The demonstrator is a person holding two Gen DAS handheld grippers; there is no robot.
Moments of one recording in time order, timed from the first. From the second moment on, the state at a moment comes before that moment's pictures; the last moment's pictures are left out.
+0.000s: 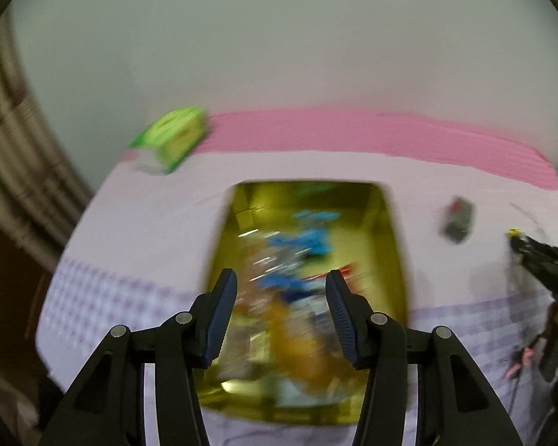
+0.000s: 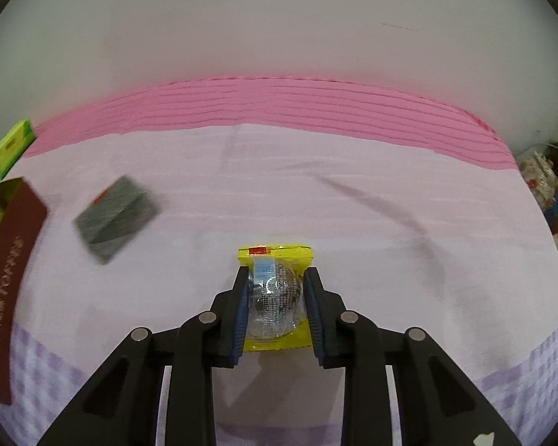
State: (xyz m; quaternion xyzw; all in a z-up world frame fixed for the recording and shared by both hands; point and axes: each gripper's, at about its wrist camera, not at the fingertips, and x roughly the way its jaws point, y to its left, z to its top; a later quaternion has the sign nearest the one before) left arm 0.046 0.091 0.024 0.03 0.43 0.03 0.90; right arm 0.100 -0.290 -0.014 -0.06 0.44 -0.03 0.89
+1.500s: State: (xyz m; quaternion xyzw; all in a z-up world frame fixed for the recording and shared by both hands) left arm 0.194 -0.102 -0.072 0.08 0.54 -0.17 0.82; right arm 0.103 -0.363 -0.015 -0.03 0.43 -0.05 0.90
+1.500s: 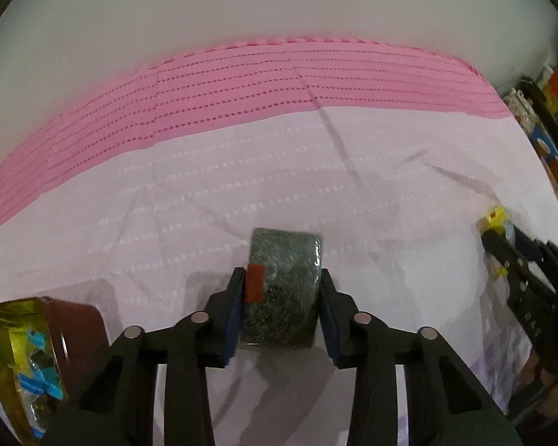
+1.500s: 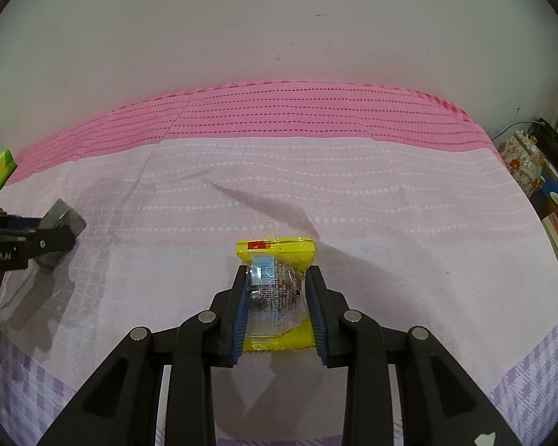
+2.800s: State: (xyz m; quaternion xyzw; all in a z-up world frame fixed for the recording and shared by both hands) left arm 0.072 0.006 0.016 0.01 0.48 -0.06 0.87; right arm 0.103 -0.363 -0.015 -0.03 0.43 -0.05 0.90
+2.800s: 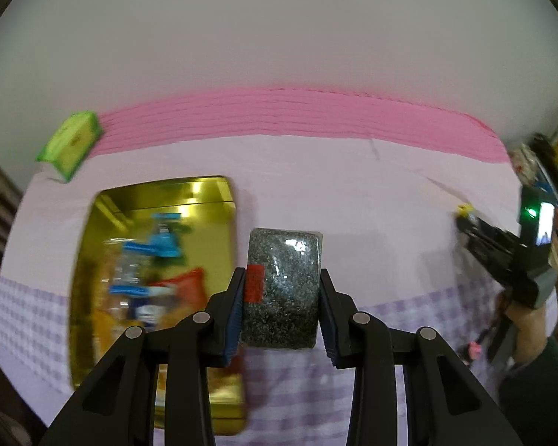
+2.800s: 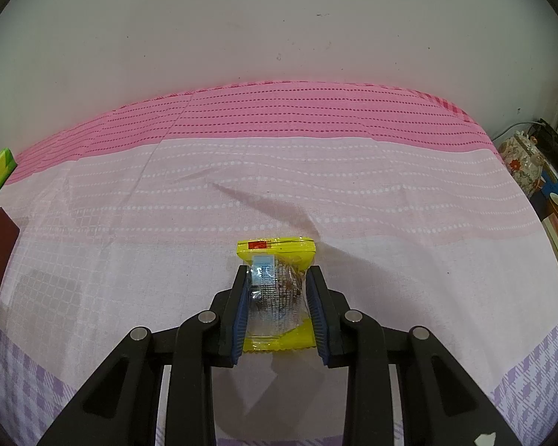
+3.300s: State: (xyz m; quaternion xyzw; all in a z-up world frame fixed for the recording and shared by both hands) left arm 0.079 0.103 -0.001 -0.02 0.50 0.04 0.87; right arm 0.103 -0.363 -0.015 -0.03 0.43 -0.05 0.90
